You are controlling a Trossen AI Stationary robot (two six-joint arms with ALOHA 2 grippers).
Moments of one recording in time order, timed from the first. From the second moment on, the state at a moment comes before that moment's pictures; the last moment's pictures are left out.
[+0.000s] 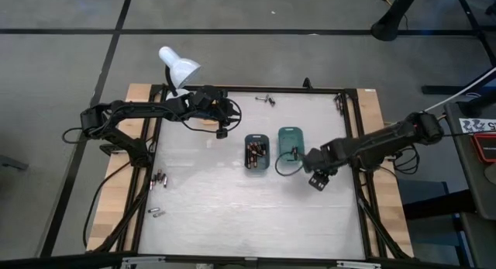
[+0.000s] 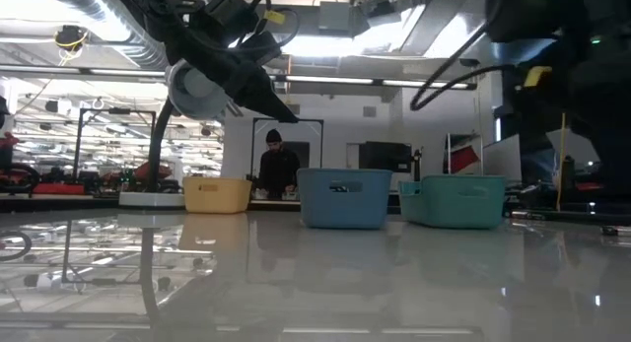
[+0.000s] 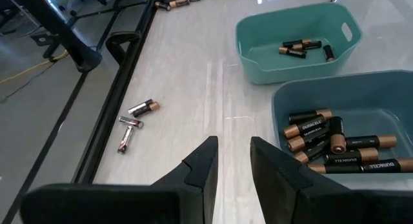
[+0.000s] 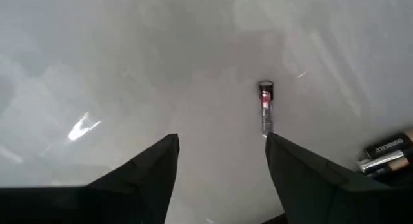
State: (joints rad) left arm 0.43 1.44 0.87 -0.01 0.16 0.40; right arm 0.24 1.32 0.81 -1.07 -0.10 0.89
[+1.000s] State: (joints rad) left arm 0.39 1.44 0.87 0.03 0.16 0.36; right arm 0.30 1.32 0.54 -0.82 0.02 0.93
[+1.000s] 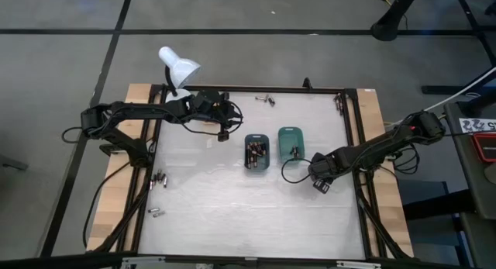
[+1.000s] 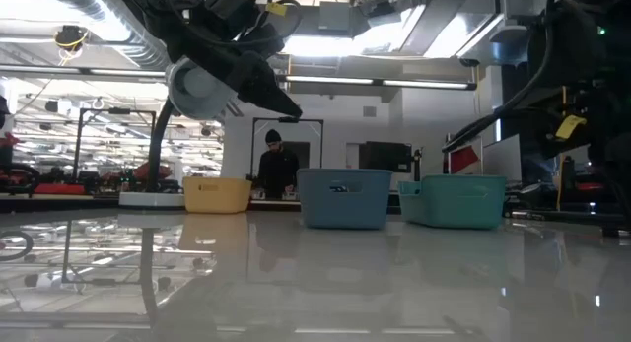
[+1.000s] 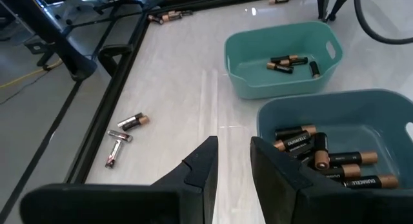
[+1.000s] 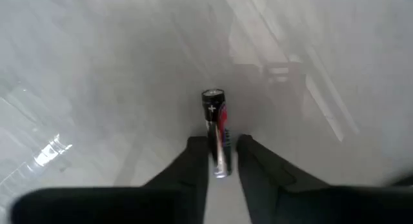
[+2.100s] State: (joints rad) left arm 0.38 1.46 0.88 0.24 0.55 0.31; right arm 0.29 1.09 0.84 -0.67 0.19 0.55
